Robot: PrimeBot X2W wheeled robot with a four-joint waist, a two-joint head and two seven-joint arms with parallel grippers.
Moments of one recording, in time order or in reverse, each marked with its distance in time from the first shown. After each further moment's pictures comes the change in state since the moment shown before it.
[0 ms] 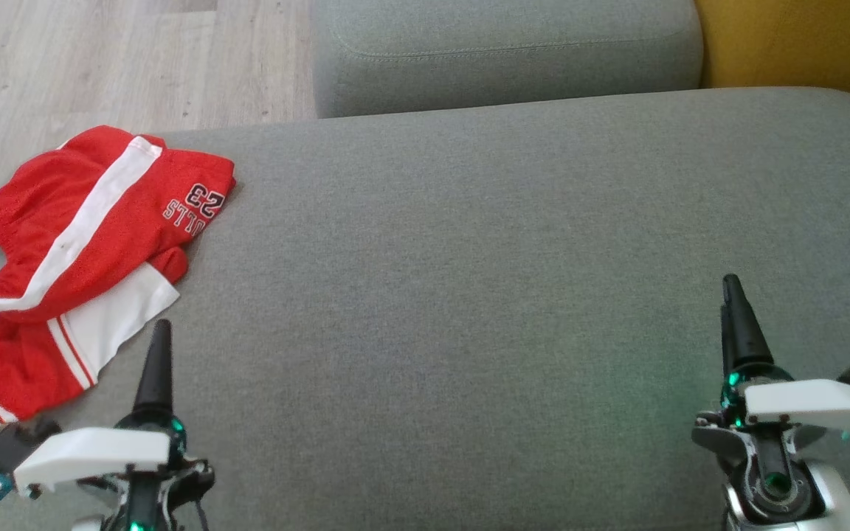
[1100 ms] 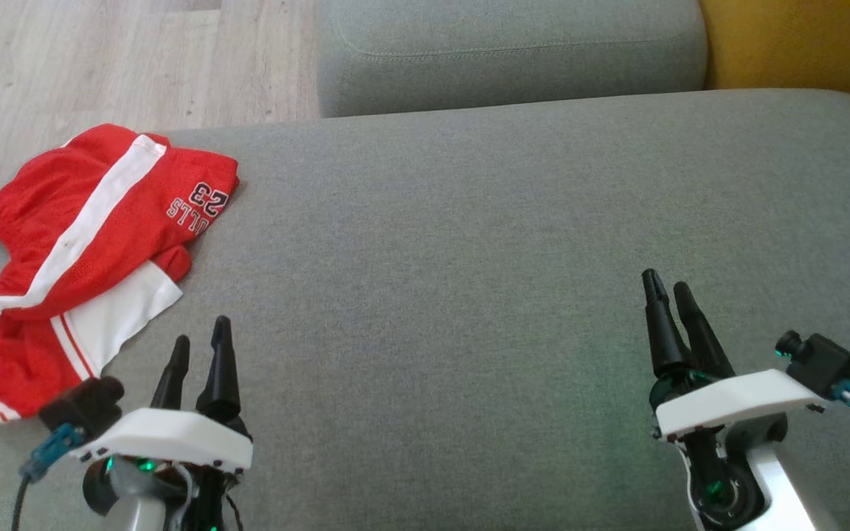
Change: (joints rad) left arm -0.001 0.031 -0.147 -0.047 0.593 0.147 -0.089; right arm -0.025 -0.032 0.158 -0.007 -0.515 0.000 -0.088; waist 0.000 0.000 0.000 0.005
